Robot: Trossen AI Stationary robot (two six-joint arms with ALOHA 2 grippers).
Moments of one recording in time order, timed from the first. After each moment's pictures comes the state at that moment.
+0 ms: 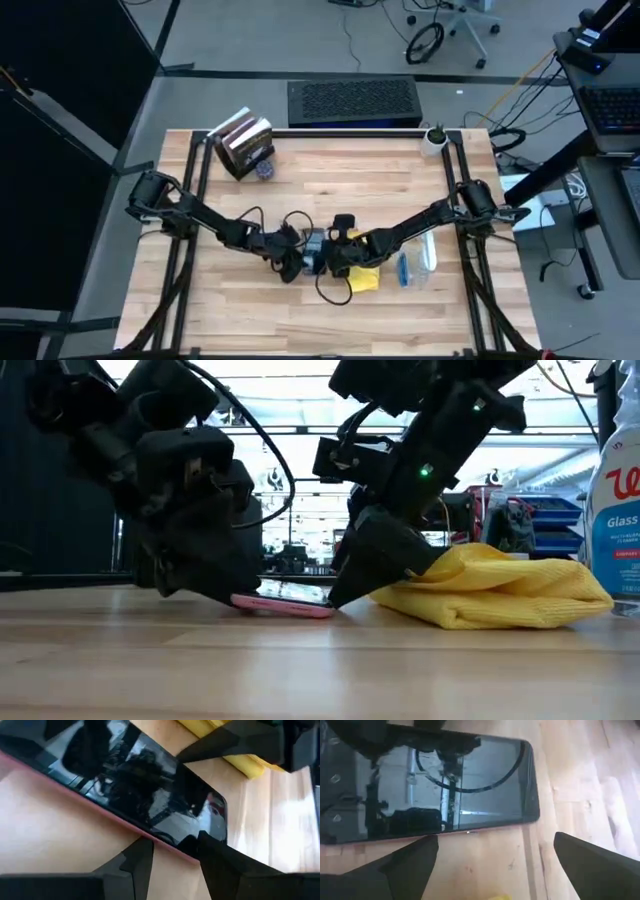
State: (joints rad) left arm -0.27 1.74 0.59 0.45 -0.01 -0.81; right arm 0.27 1.98 1.17 -0.20 0.53 0.09
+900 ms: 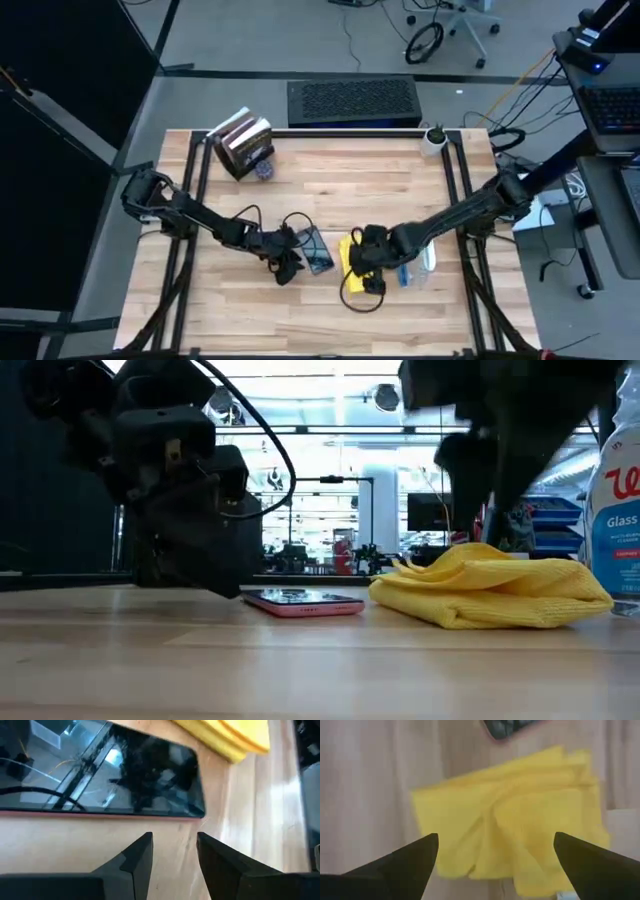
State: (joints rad) left arm -0.27 1.66 0.59 0.35 0.03 -0.75; right arm 0.37 1.76 1.20 -0.73 0.08 0.46
